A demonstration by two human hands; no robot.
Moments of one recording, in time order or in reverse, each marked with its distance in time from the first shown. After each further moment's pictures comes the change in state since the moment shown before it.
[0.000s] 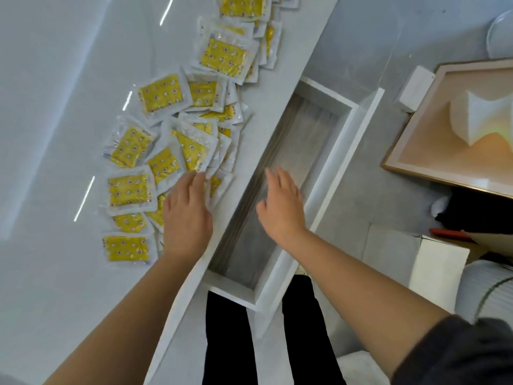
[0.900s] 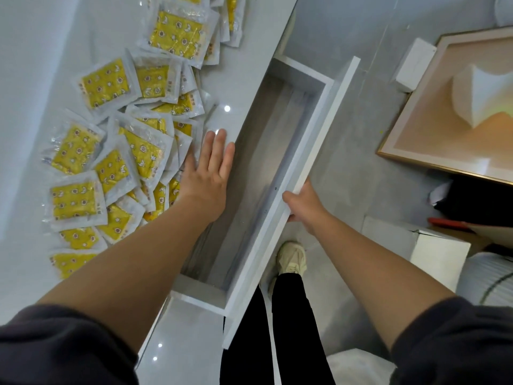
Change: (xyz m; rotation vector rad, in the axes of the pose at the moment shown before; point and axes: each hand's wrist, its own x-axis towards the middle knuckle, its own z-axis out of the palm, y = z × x) left_hand 0.085 0.066 0.070 0.741 -0.421 0.339; right_hand 0.057 0.127 0.009 0.883 -0.143 0.515
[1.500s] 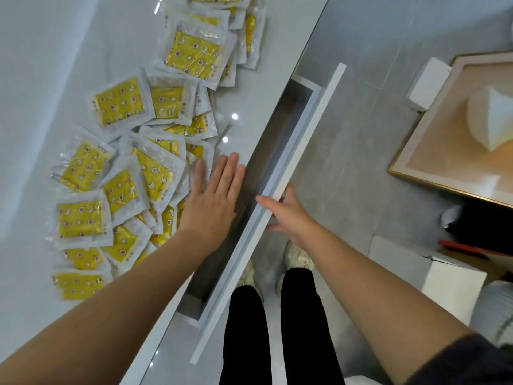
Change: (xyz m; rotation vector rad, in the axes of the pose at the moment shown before) left_hand -0.008 -0.008 -0.003 0.034 0.090 0.010; right_hand 0.016 -0.026 0.039 0.184 -0.229 0.019
